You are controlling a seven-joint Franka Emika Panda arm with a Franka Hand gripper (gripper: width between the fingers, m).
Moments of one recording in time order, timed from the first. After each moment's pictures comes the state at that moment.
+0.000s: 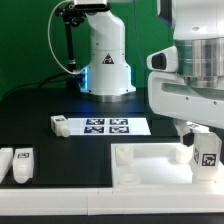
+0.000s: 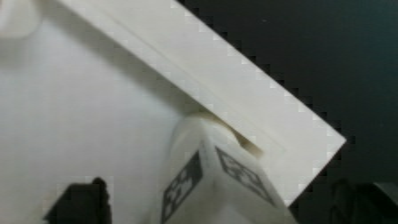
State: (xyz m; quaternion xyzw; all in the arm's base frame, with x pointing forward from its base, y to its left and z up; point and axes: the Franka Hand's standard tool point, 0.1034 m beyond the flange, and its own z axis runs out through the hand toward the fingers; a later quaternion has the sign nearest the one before) arm 0.637 0.117 0.073 -0.91 0.41 0.01 0.05
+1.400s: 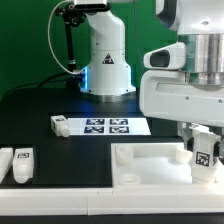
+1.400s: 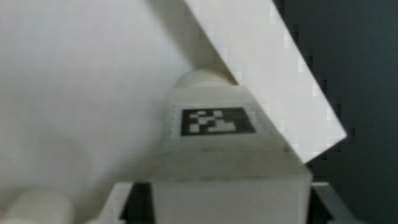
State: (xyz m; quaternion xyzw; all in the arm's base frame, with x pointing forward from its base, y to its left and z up) arm 0.645 0.106 0.074 -0.91 0.42 -0.03 0.03
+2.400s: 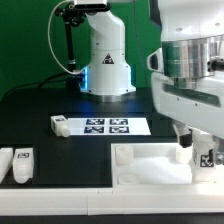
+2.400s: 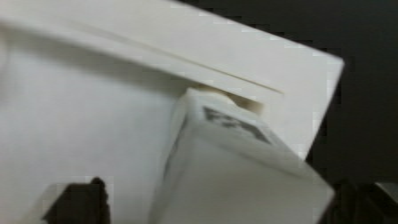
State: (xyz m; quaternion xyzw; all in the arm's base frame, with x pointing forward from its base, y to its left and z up) arm 0.641 0.106 0.071 -0.83 0.55 0.01 0.07
